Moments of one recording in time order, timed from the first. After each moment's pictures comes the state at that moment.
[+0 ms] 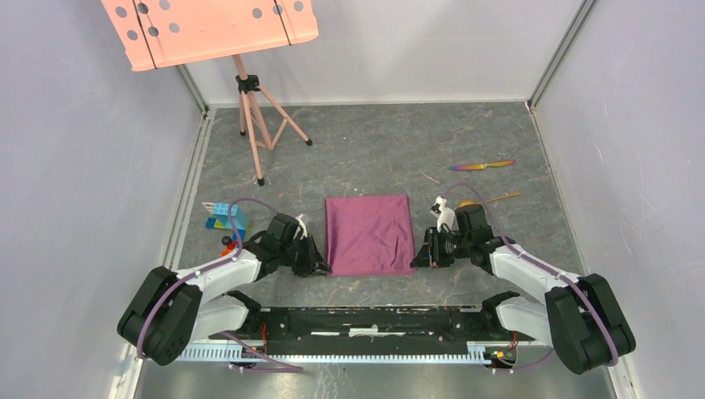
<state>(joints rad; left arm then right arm) -0.52 1.15 0.31 -0.12 0.40 -0.82 0.34 1.13 0.35 -0.14 -0.65 0.36</state>
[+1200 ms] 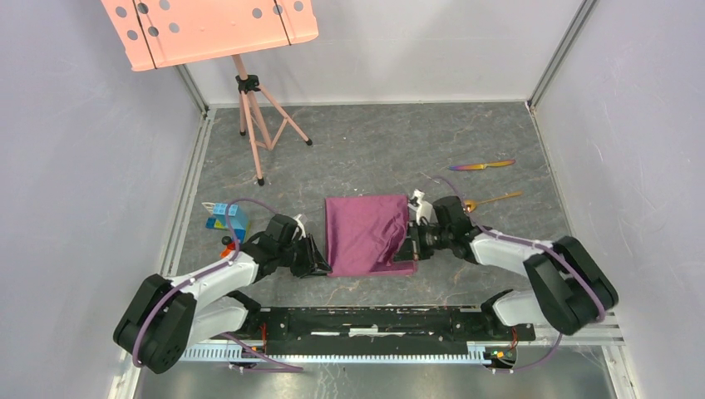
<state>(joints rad) -0.52 1.10 0.31 -0.16 0.40 -0.82 0.48 1.32 0.40 0.08 -0.68 0.47</state>
